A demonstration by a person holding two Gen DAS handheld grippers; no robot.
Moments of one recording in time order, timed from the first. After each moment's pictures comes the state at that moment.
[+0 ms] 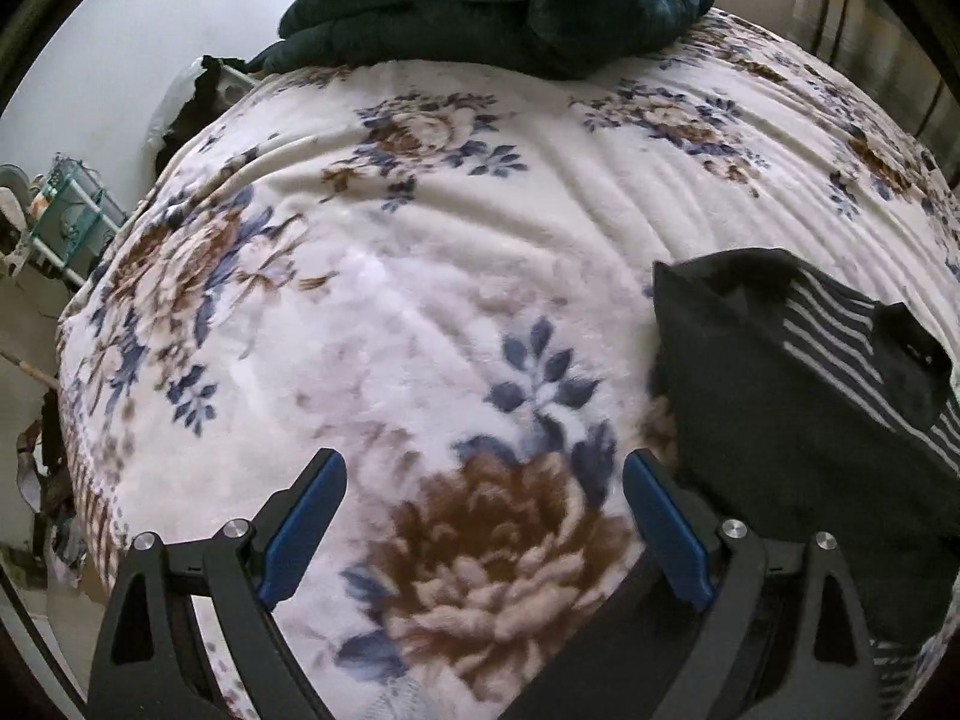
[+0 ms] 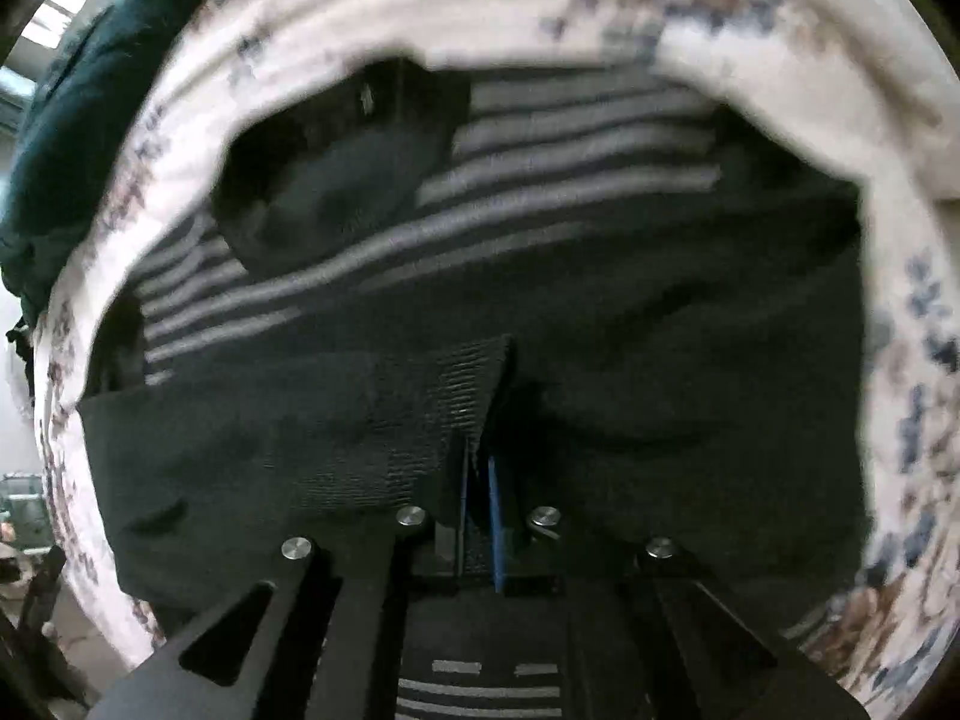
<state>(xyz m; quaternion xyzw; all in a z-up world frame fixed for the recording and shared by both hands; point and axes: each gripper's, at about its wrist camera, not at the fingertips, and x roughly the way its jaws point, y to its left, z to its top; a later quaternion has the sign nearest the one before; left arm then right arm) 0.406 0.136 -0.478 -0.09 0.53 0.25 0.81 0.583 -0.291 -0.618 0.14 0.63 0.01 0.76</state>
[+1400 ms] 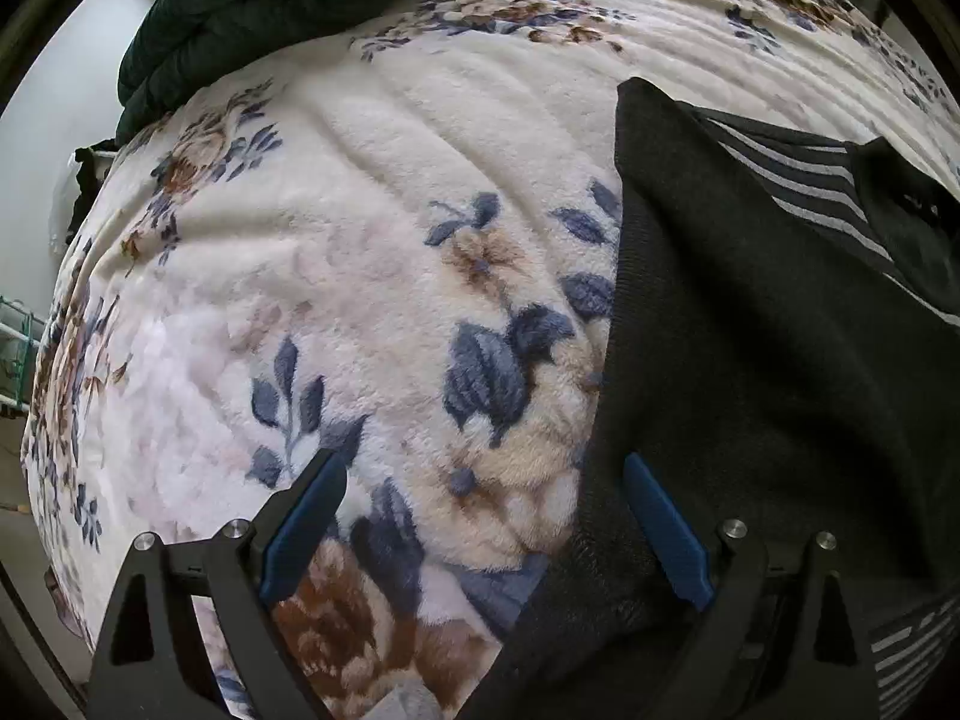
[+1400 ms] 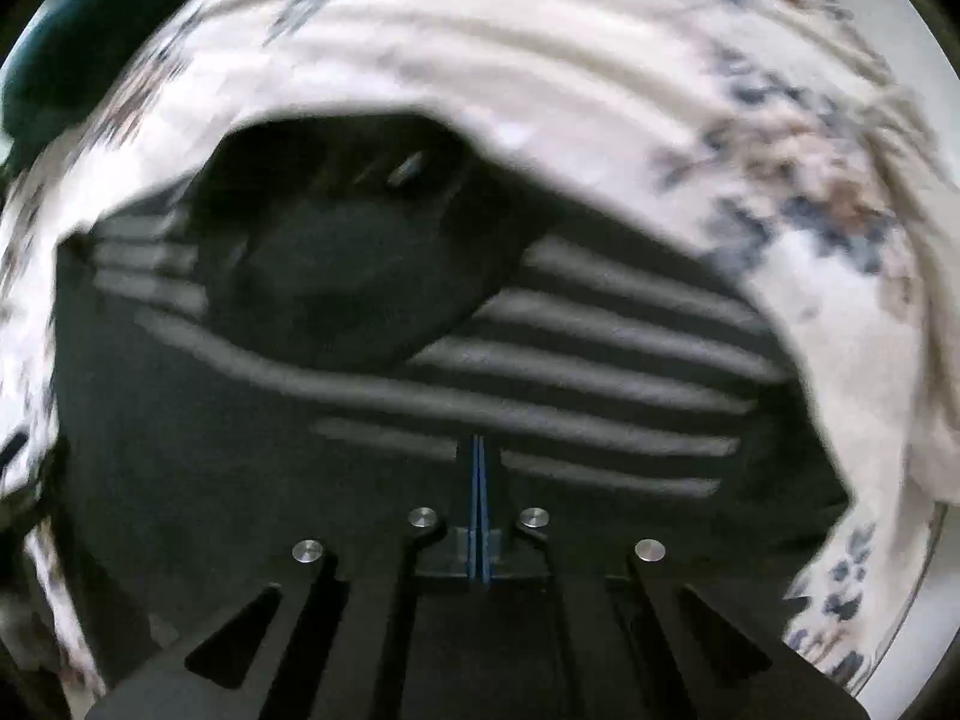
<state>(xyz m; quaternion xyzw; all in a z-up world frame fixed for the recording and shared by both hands) 0.487 0.065 -0.570 0.01 0.59 0.15 0.79 0.686 -0.277 -0.634 -0.03 0.65 0.05 0.76</state>
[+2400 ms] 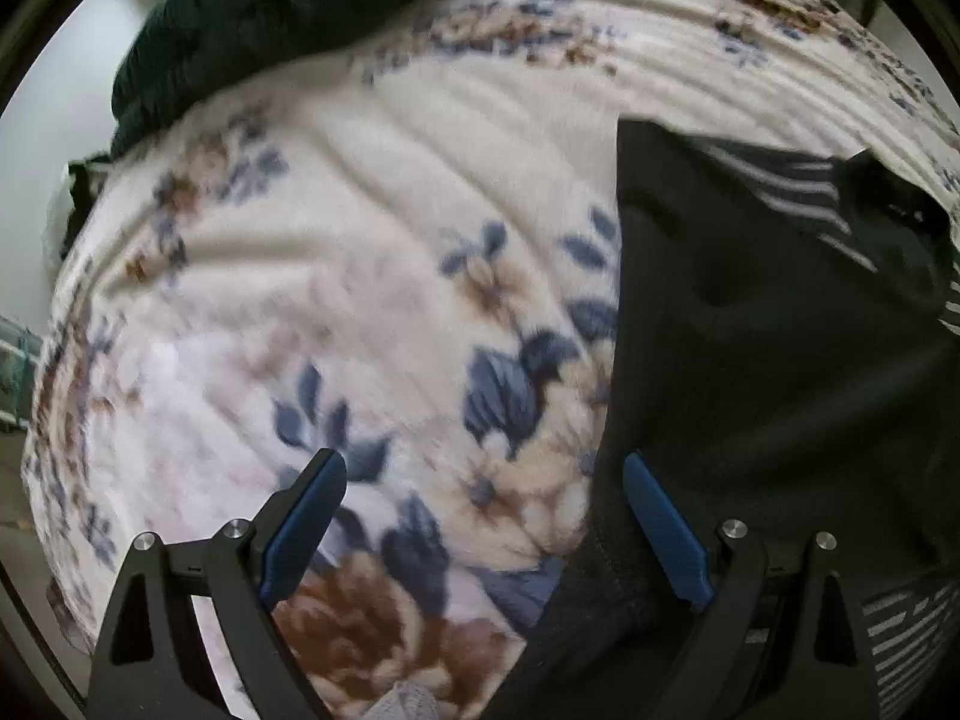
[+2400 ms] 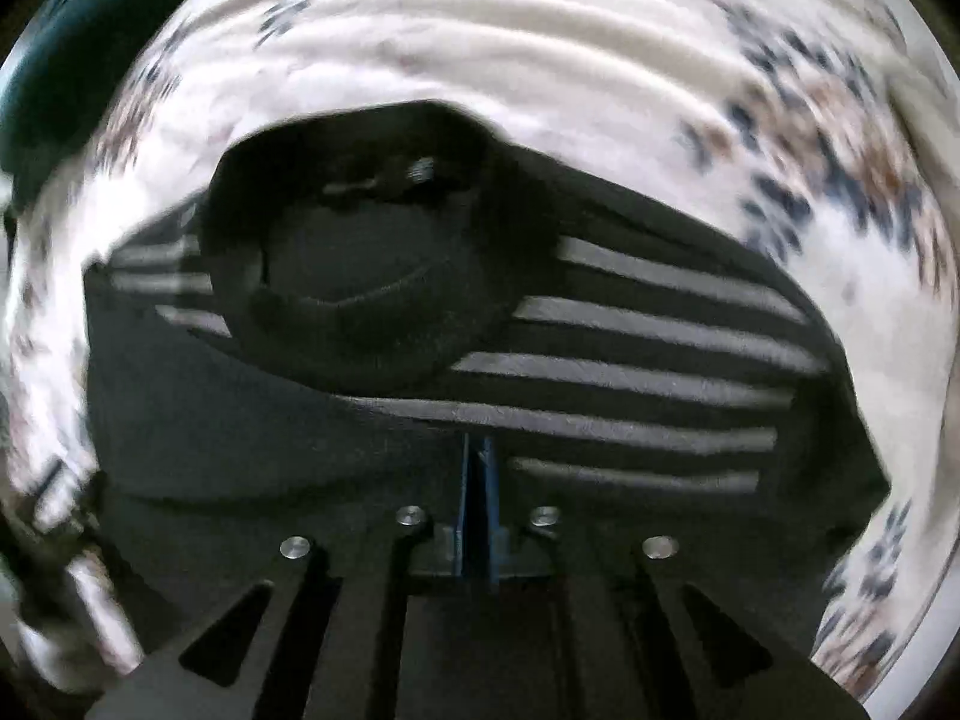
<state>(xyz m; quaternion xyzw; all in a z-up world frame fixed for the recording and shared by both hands) 0.487 0.074 -0.548 0.02 0.58 0.13 0.80 0.707 -0.282 -0.632 0.07 0.69 0.07 0.71</state>
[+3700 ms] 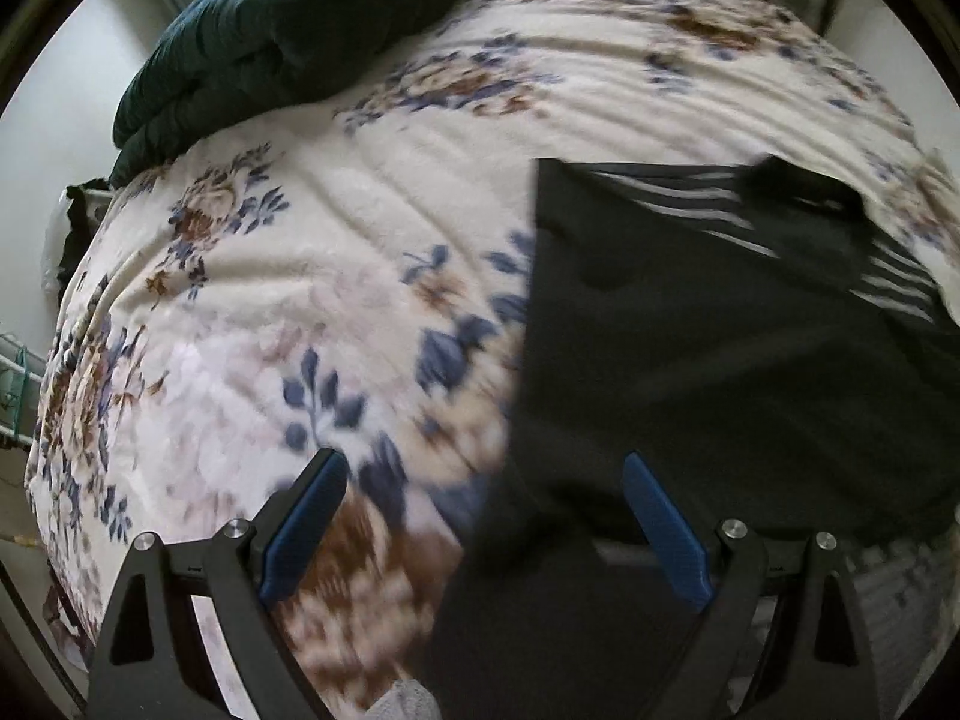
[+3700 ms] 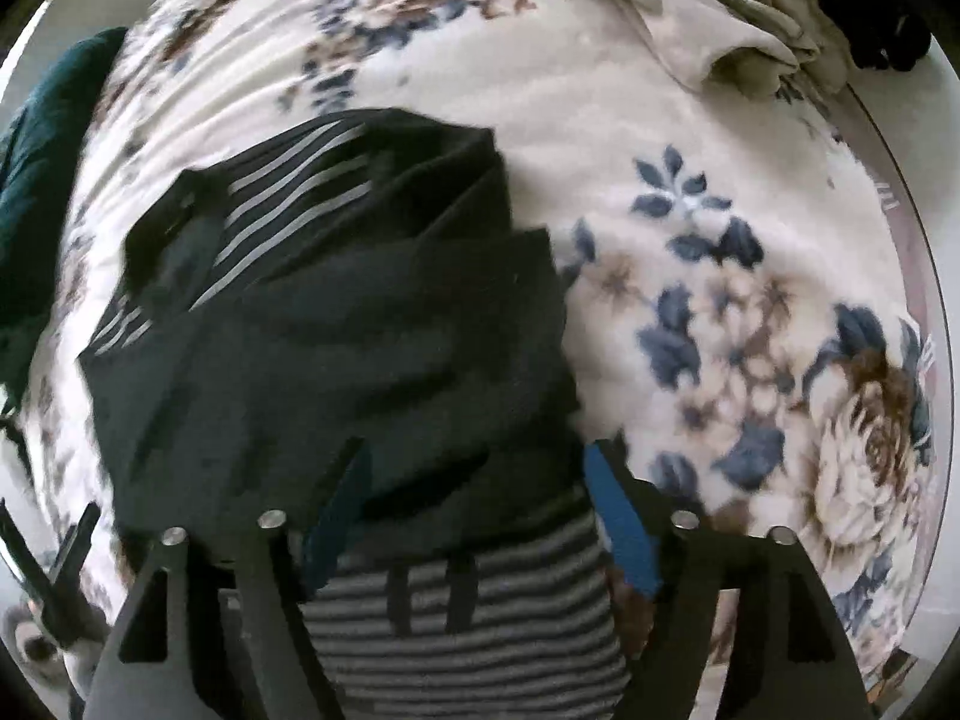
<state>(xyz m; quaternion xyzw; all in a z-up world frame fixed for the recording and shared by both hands) 0.437 0.028 -0.501 0.03 0.56 0.10 0.82 0.528 -0.412 -0.595 0.20 0.67 -0.06 0.71</state>
